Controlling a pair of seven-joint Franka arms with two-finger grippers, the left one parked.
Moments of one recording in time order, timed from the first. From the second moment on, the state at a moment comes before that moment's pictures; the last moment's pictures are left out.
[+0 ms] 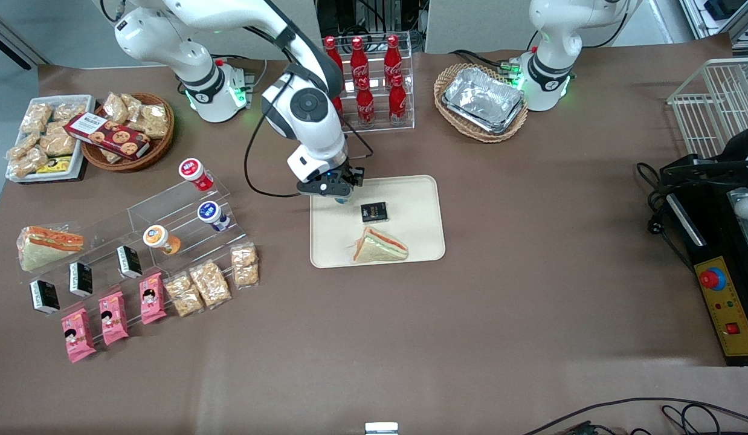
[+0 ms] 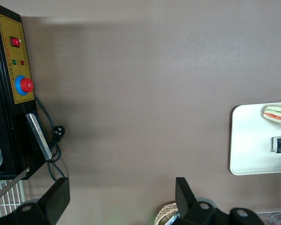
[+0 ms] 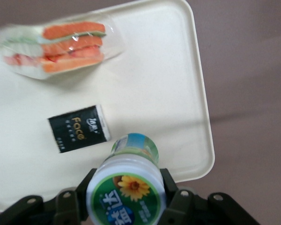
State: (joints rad) arm 0.72 0.26 0.09 -2.10 0.03 2.38 0.96
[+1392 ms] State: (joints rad) arm 0.76 0.35 0.09 -2.20 -0.04 2.57 0.99
